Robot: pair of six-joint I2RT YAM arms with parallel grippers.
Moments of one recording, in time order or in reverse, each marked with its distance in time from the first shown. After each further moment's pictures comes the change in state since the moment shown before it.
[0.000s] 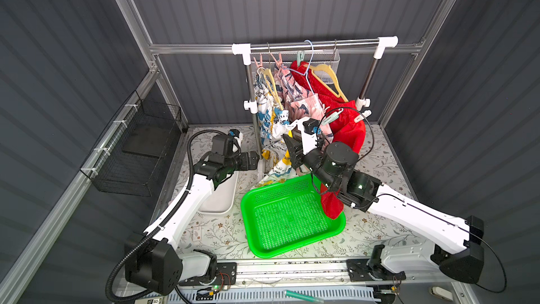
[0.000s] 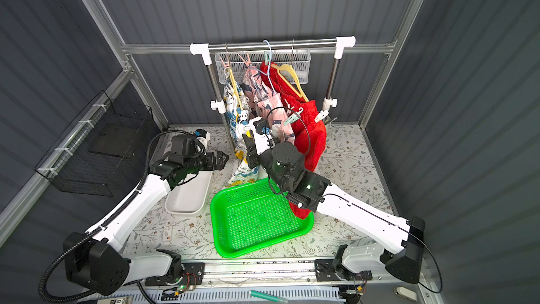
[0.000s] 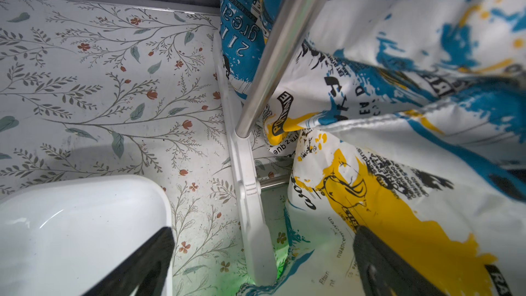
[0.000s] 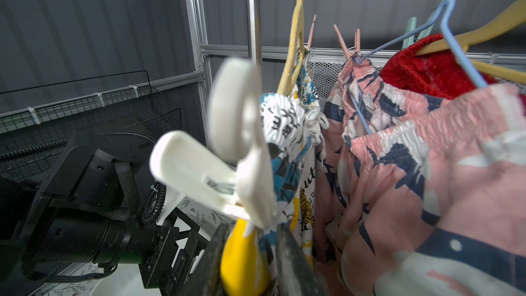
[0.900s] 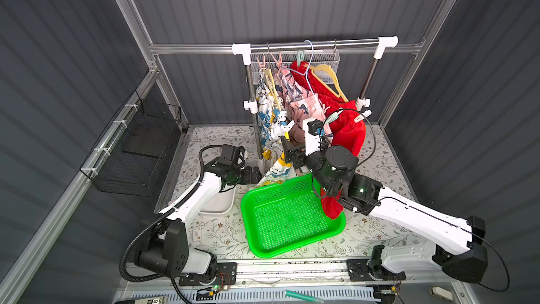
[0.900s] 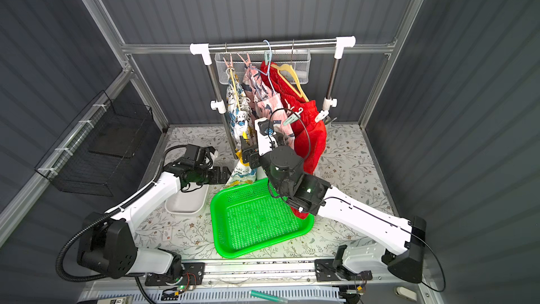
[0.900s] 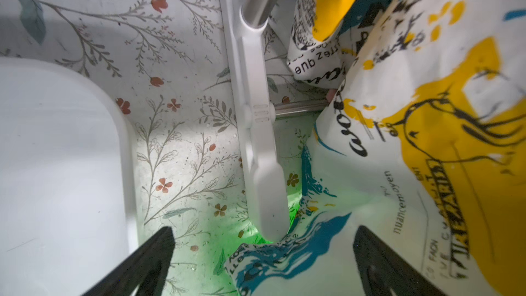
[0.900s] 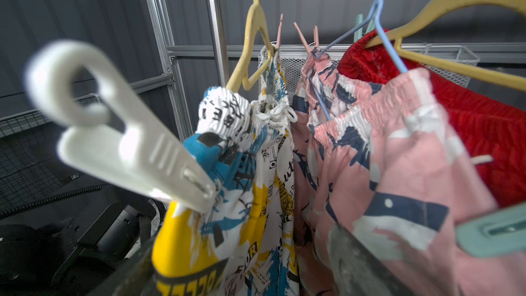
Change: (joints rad) left arm 0.000 0.102 -0.080 -0.098 0.086 -0.032; right arm 0.040 -0.032 0.003 -0.031 0.182 0.040
